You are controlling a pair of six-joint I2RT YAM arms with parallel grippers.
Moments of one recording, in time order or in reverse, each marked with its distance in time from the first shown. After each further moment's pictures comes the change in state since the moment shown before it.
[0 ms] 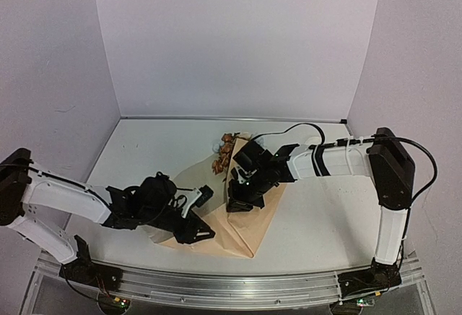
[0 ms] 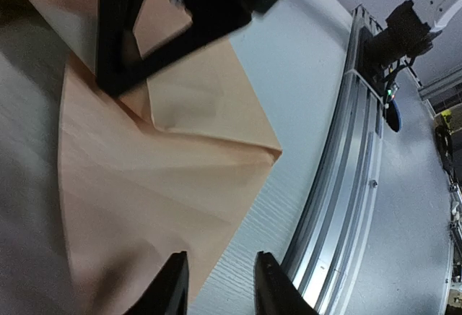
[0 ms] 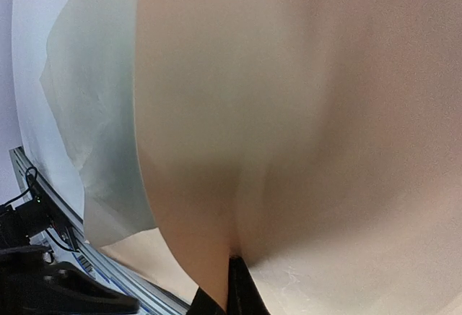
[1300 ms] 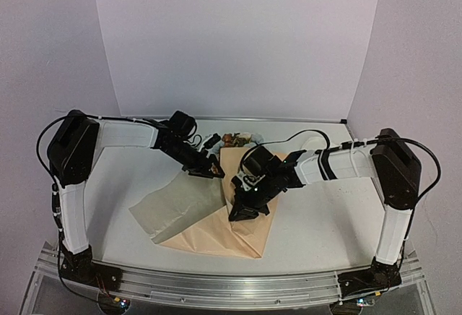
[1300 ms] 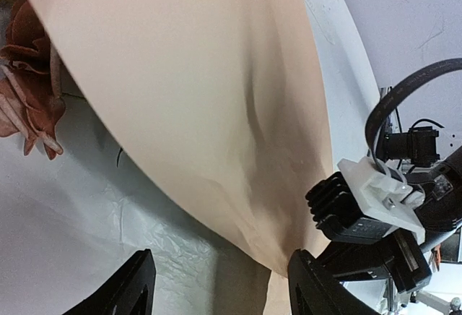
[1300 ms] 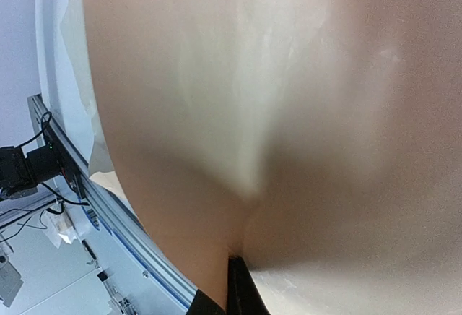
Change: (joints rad) left arm 0.457 0.589 0.867 -0.606 0.394 0.165; right arm -0.028 -0.045 -0.133 0.090 -0.196 -0.075
